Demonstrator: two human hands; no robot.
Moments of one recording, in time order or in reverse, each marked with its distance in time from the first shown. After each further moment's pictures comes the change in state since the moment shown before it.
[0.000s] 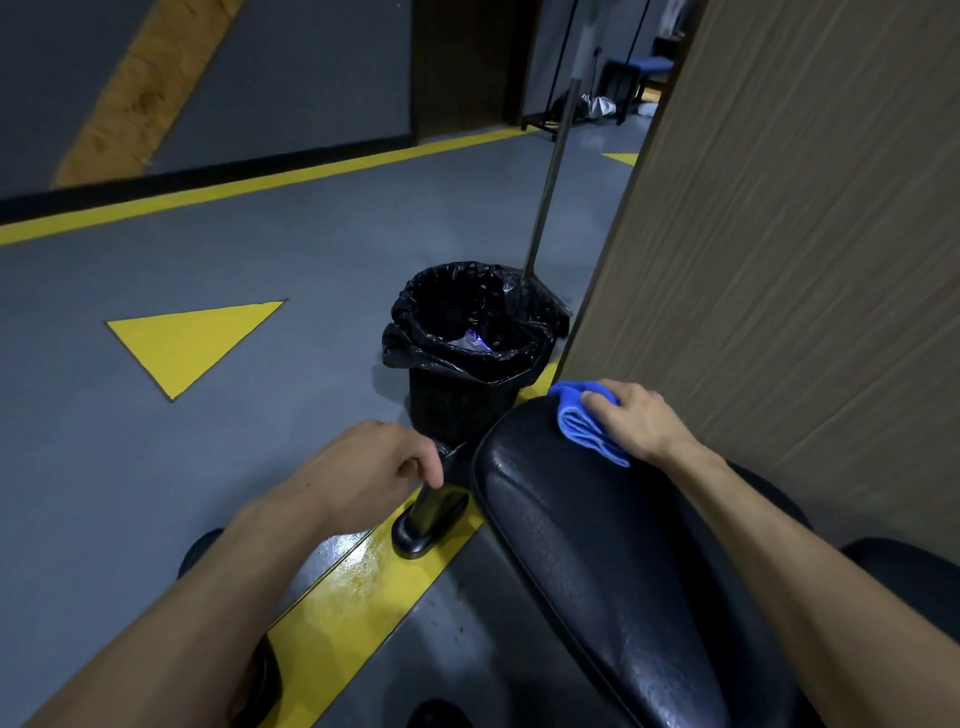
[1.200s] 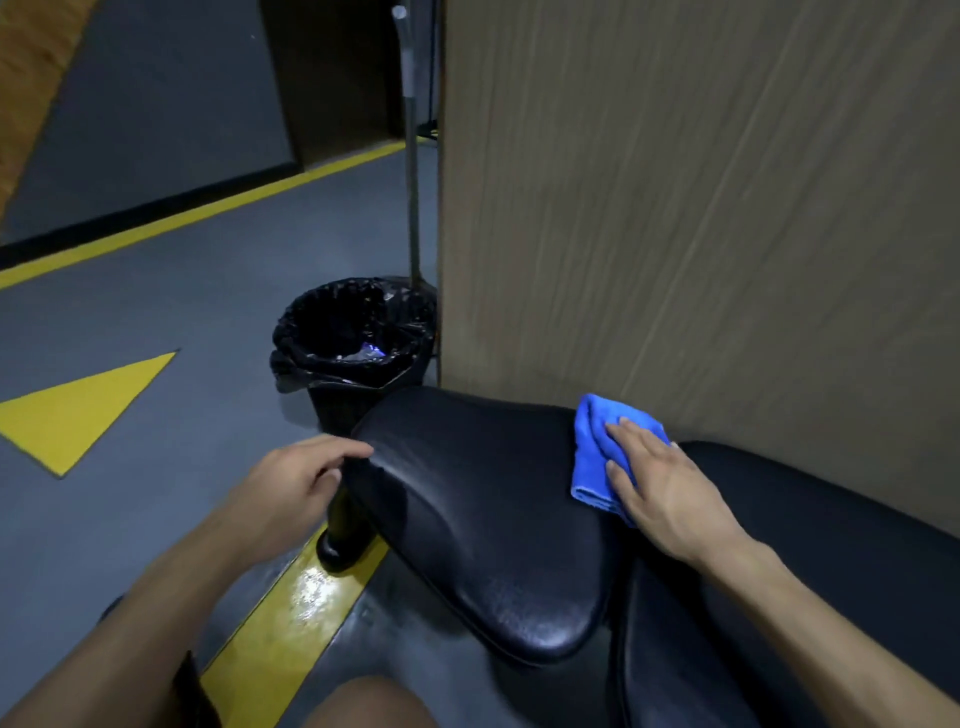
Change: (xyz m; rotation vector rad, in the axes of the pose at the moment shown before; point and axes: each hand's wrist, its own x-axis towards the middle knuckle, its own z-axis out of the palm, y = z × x) left_hand -0.010 0.062 0.030 -0.067 0.104 0.180; right_hand -0.188 0.131 -0.037 -0.253 0.179 0.031
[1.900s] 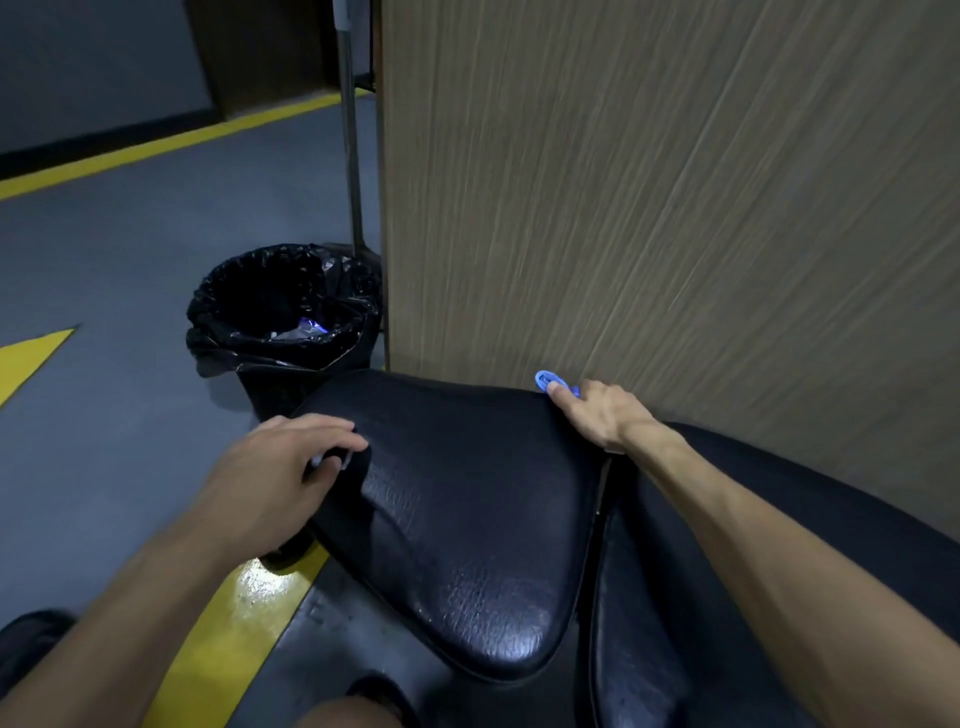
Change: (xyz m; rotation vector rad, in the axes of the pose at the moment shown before) left_hand 0.041 0.015 0.037 0.128 0.081 0.052; right_hand 0.090 0.001 -0.011 0.093 -0.264 0.444
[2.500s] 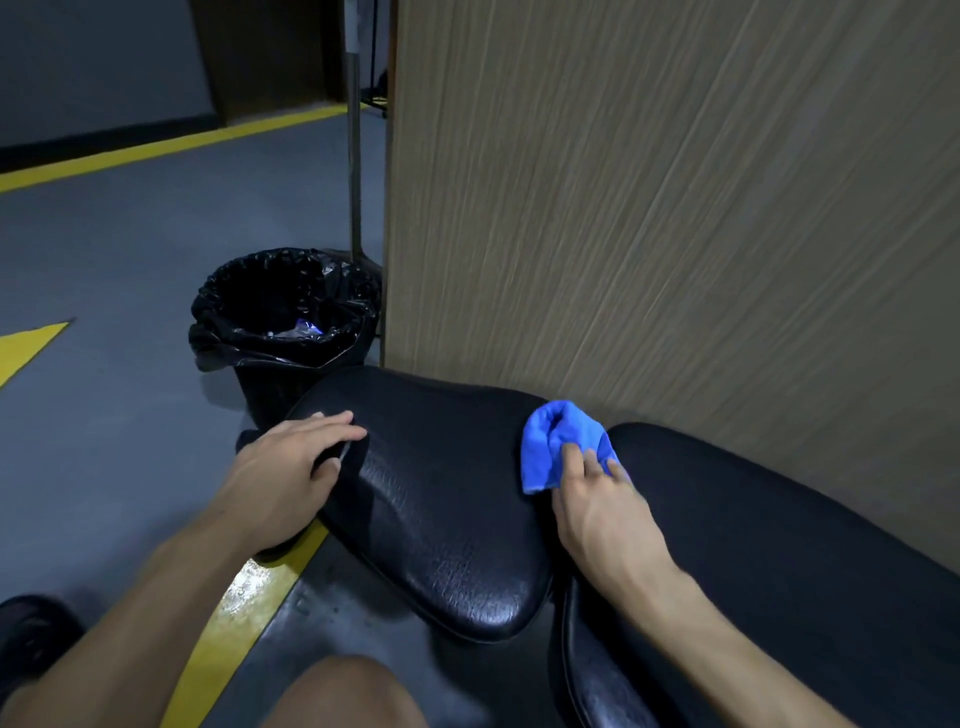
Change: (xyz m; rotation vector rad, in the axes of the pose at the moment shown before) left_hand -0.016 0.010 0.003 -0.029 -0.087 -0.085; right_hand -0.128 0.015 0.053 -0.565 0.424 -0.307
